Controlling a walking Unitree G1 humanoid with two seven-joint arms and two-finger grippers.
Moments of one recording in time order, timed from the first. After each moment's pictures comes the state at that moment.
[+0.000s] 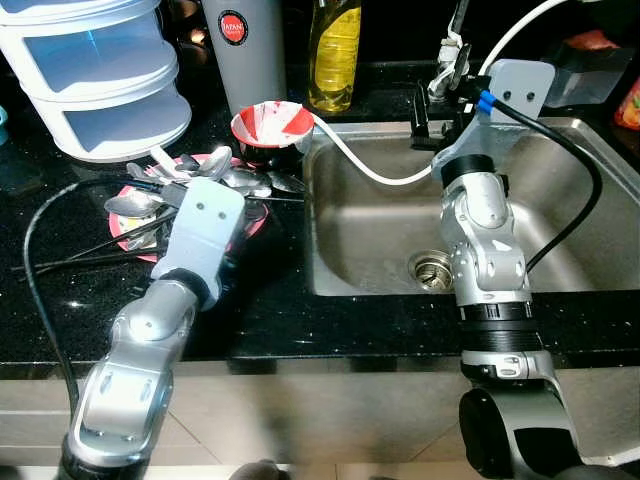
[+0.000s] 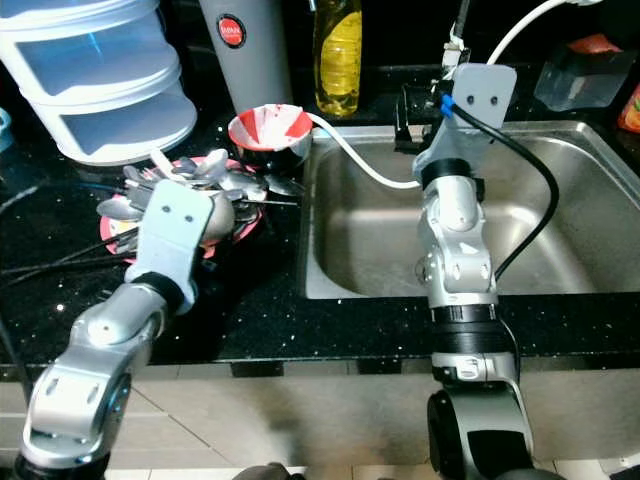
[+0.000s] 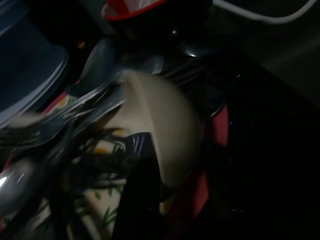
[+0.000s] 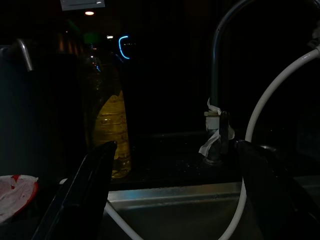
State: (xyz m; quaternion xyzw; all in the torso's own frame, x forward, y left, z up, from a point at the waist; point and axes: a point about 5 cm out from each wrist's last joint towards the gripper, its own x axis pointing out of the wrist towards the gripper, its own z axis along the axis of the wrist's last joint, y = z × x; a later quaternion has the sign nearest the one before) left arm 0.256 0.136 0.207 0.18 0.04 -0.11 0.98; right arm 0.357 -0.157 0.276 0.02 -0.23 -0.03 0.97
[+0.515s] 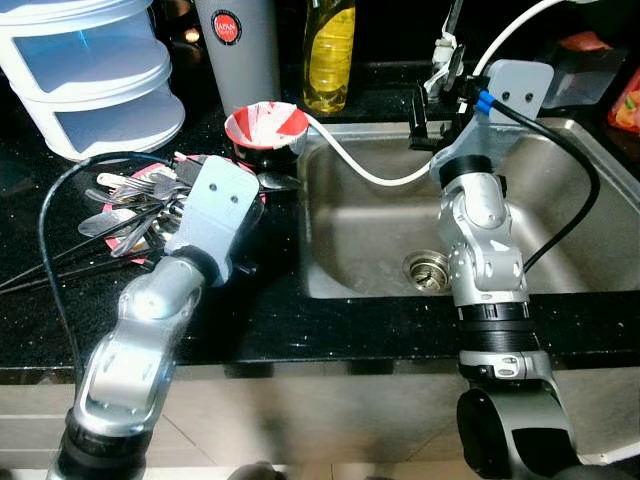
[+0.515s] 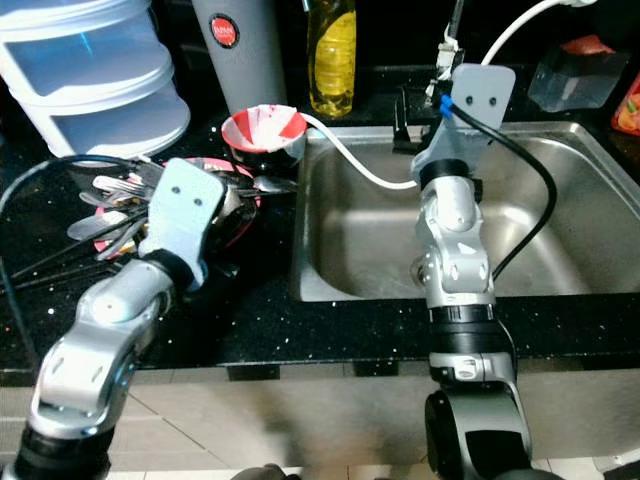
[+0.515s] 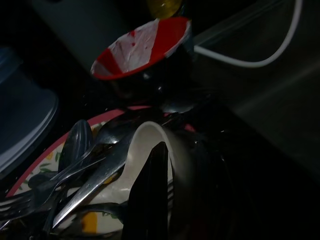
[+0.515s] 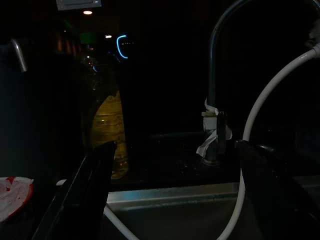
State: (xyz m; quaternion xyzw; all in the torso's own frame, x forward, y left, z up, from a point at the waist) left arm 0.274 0.132 0.222 0.18 -0.02 -0.14 0.97; right arm 0.357 -0.154 0.275 0.03 -0.23 -0.03 0.97
